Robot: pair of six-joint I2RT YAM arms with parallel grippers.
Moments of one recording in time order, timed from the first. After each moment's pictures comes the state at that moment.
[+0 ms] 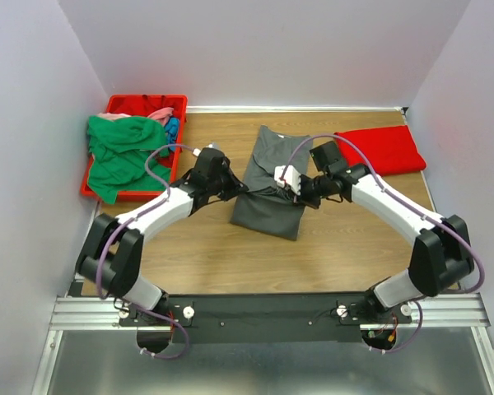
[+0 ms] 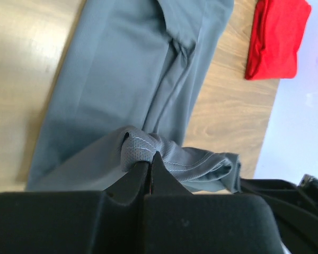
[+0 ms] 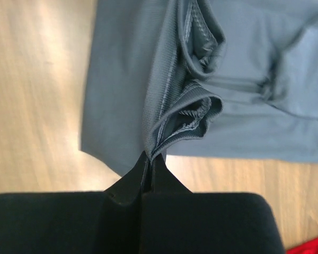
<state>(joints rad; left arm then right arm) -0.50 1.48 0.92 -0.10 0.13 -1.02 0.50 1.48 1.11 -0.64 -0.49 -0.90</state>
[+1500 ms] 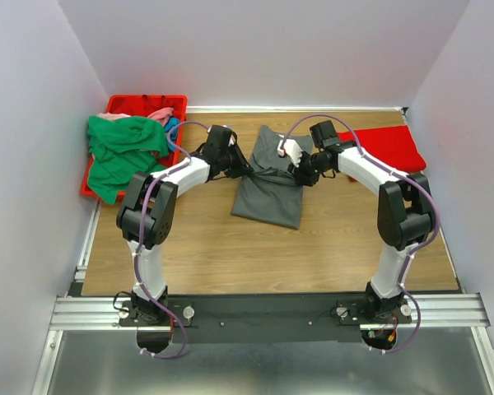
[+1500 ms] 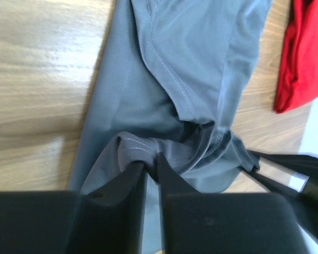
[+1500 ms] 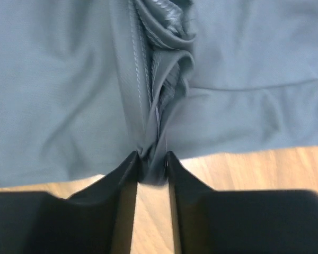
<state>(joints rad) -0.41 1.95 1.33 -0.10 0.25 -0.83 0.33 1.89 1.40 -0.58 -0.46 -0.86</state>
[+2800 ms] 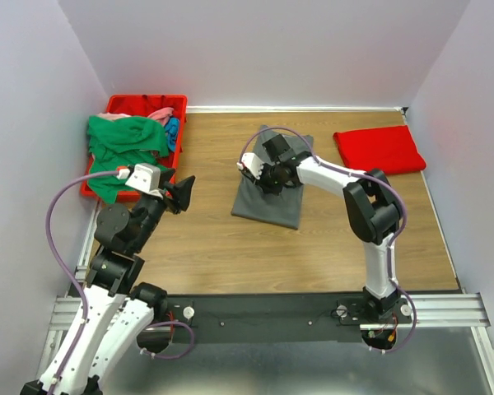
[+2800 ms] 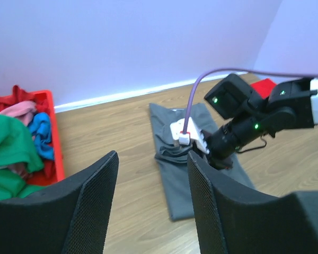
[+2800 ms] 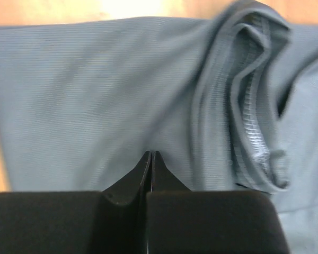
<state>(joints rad) -0.36 0.52 0.71 -0.07 0.09 -0.11 0.61 2.06 1.49 -0.45 -0.29 -0.65</state>
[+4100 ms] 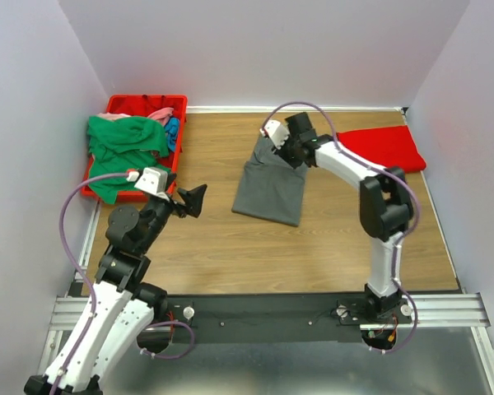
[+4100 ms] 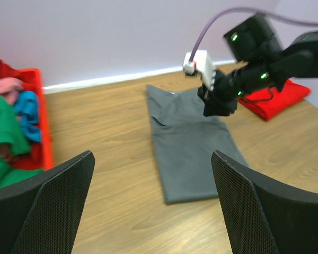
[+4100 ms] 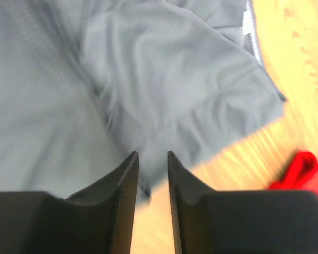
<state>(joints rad) -0.36 0.49 0.59 -0.01 0.09 -0.14 0.47 2.08 1.63 -0.41 0.01 -0.57</state>
